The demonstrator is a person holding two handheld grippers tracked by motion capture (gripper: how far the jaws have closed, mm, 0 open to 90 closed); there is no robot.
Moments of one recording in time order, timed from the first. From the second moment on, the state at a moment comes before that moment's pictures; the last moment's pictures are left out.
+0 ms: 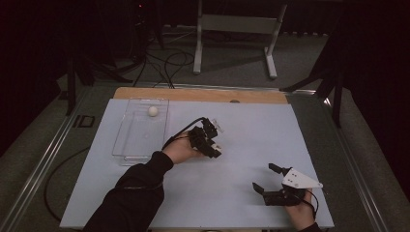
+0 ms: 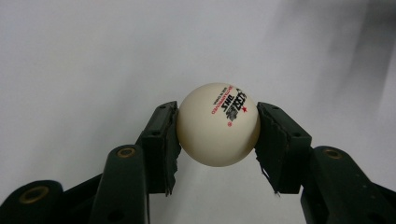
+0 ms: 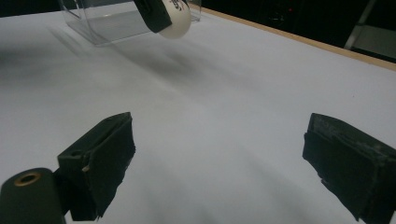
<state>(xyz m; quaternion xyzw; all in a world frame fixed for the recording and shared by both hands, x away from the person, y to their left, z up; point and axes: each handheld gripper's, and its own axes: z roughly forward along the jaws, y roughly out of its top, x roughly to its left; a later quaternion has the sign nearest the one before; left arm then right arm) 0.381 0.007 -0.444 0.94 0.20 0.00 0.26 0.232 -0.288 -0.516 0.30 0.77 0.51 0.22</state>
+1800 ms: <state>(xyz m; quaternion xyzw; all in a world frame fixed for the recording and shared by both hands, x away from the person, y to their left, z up) 0.377 0.077 -0.378 0.93 0.22 0.03 0.28 0.232 -0.288 -0.514 0.30 0.77 0.51 0.23</state>
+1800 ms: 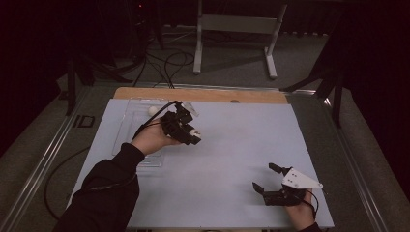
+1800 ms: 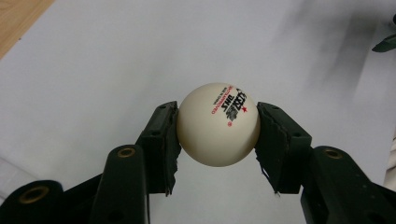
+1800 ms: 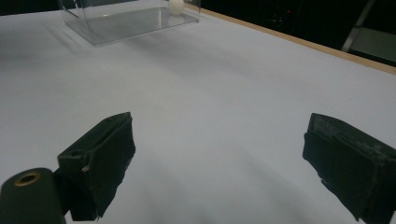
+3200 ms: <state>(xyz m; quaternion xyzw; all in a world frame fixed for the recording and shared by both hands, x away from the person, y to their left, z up) 0.386 0.141 -0.350 0.91 0.29 0.07 0.30 0.232 -0.287 -0.514 0.30 0.77 0.51 0.22</state>
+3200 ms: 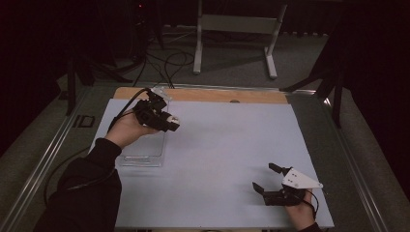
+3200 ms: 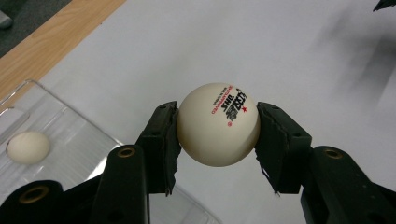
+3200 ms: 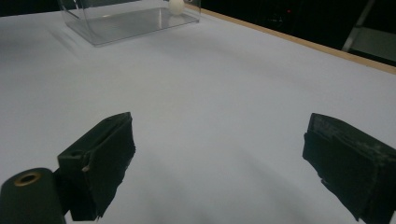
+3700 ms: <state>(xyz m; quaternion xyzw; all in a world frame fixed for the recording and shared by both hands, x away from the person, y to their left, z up) 0.387 0.173 -0.351 0.89 0.34 0.09 0.30 0.231 -0.287 -0.514 0.30 0.77 0.51 0.23</state>
